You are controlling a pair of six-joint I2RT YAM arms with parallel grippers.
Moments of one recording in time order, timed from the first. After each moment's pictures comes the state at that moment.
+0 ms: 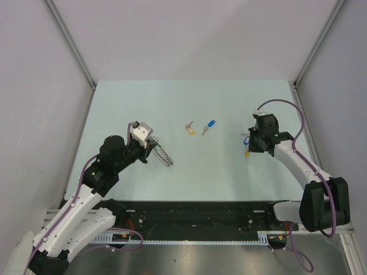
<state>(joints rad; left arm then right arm) -0.51 0.68 0.68 -0.30 0.16 0.11 0.17 1.28 0.84 -0.50 0.03 0.25</state>
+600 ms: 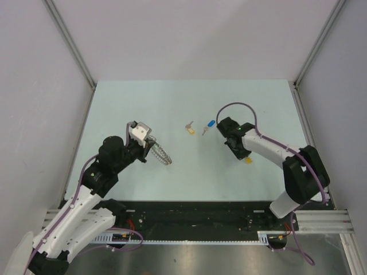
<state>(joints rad) -0.51 0.67 0.68 -0.30 0.12 0.11 0.54 1.56 1.07 -0.85 0.43 -0.01</state>
